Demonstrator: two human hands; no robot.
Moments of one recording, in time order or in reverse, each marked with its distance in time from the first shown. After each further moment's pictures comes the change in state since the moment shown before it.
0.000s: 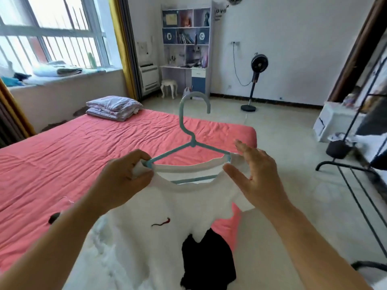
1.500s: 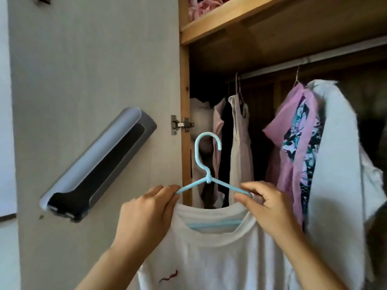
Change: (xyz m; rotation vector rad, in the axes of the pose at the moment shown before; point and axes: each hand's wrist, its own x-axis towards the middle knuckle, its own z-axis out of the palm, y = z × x) left_hand -0.075 0.636 0.188 -0.535 0.078 1.117; right_hand -0.311 -0.066 -0.618 -0.810 0.836 0.480
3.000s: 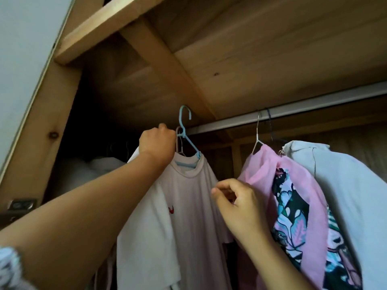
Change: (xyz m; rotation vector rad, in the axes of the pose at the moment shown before) left_hand 0.449 0.084 0.250 0.519 0.134 -0.020; right_hand 0.296 0.213 -0.039 -0.202 0.344 -0.245
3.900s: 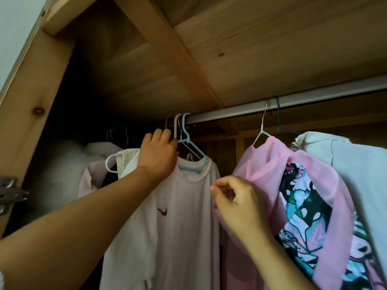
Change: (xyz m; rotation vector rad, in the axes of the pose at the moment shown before) left_hand -0.024 0.016 0.070 -0.141 0.164 0.105; right_hand 0.001 0.025 0.003 -0.022 -0.077 -0.015
